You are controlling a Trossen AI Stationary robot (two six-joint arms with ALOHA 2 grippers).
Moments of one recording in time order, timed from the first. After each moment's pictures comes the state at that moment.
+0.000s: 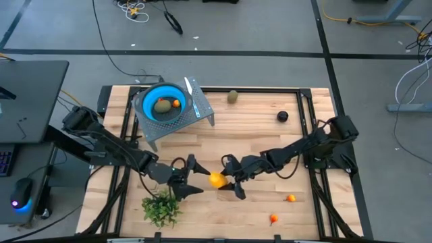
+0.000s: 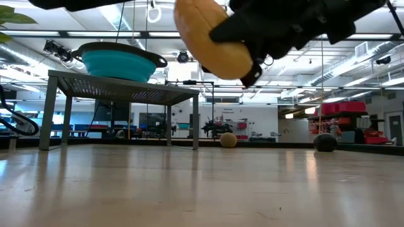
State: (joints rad) left arm -0.53 1.41 0.75 0.36 -0.39 0.62; right arm 0.31 1.73 0.87 0.42 -0.04 0.29
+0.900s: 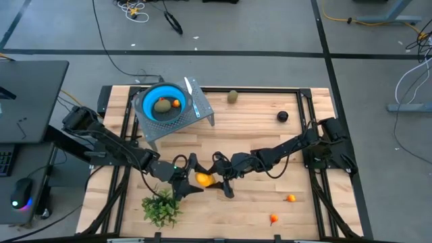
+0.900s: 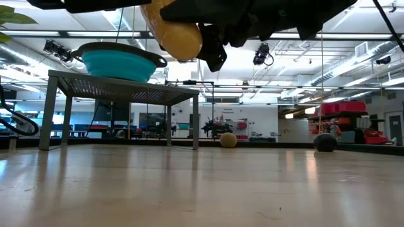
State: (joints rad) left arm -0.50 1.41 0.75 0.32 -0.32 0.54; right arm 0.27 1.84 1.03 0.48 -0.05 0.16
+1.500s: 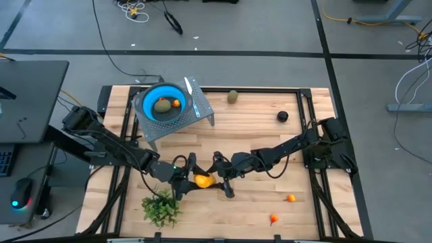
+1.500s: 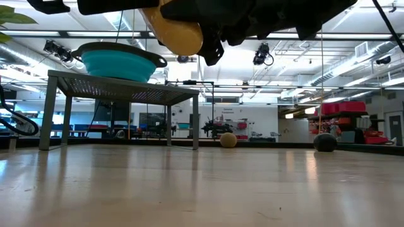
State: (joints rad) left arm -0.50 1.41 0.75 0.32 -0.35 0.57; right arm 0.27 1.84 1.03 0.51 -0.06 0.05
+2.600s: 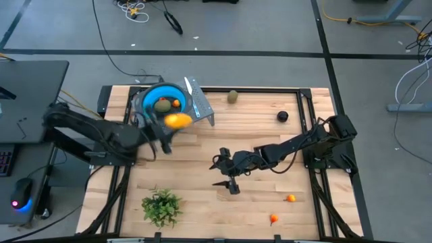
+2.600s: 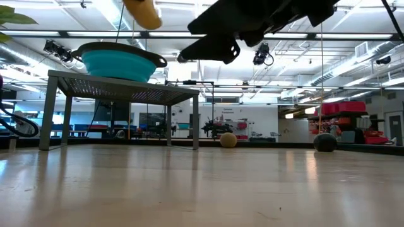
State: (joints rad) left arm -0.34 0.88 0.83 -0.18 -0.93 0.34; right arm 0.27 1.74 1.03 0.22 0.00 0.02
